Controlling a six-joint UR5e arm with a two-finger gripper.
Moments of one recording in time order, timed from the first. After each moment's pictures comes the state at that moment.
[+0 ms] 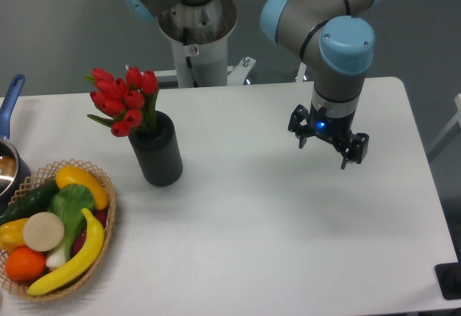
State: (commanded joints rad) arm 2.67 -1.85 -1.63 -1.09 1.55 1.27
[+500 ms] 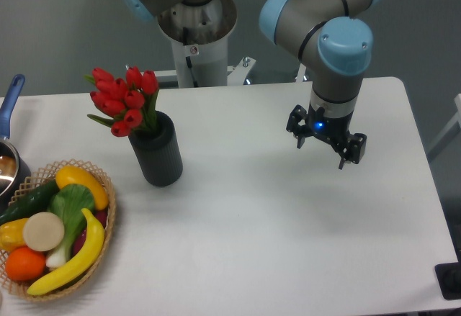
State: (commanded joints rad) arm 2.67 -1.83 -1.71 -1.07 1.53 1.27
